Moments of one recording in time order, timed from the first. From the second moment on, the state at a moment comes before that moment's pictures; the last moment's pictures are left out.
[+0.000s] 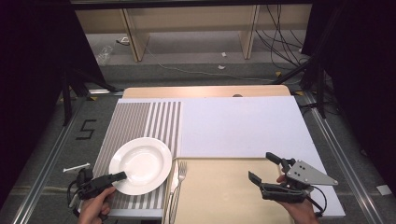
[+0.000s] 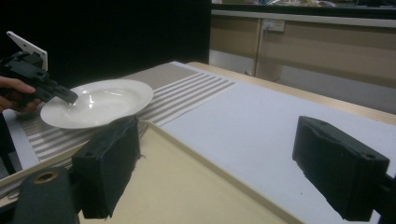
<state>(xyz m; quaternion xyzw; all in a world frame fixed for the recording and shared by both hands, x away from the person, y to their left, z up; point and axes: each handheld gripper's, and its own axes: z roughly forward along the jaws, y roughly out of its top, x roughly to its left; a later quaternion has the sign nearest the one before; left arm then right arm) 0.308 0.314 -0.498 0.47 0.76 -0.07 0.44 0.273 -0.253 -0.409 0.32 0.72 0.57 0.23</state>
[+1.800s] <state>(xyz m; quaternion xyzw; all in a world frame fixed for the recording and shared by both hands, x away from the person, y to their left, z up) 0.304 0.325 -0.510 0.37 0.76 -0.14 0.51 0.274 -0.253 -0.409 0.32 0.72 0.57 0.23</state>
